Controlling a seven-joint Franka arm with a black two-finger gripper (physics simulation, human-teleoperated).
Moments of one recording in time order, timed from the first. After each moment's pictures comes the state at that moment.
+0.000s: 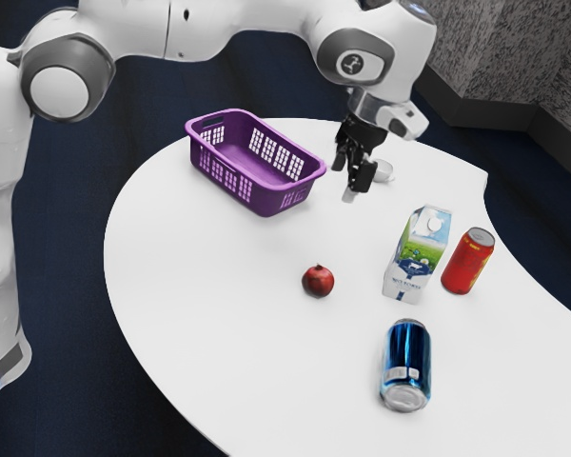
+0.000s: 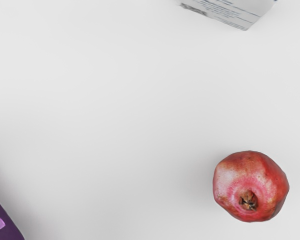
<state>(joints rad) 0.13 0.20 -0.22 -1.39 0.11 1.55 0.02</state>
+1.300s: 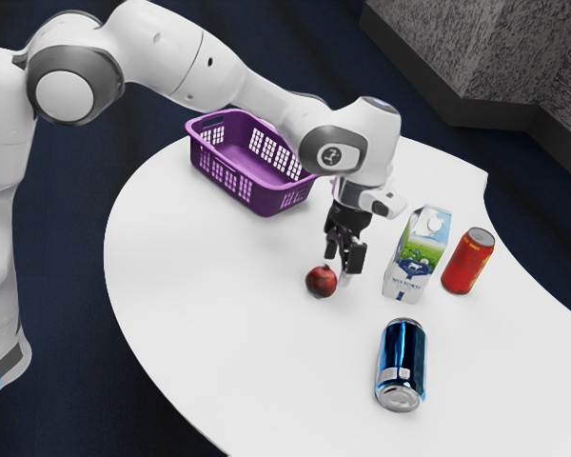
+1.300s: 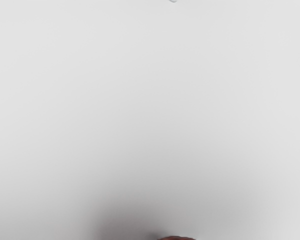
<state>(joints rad) 0.09 0.22 -0.18 -1.78 -0.14 1.99 0.04</state>
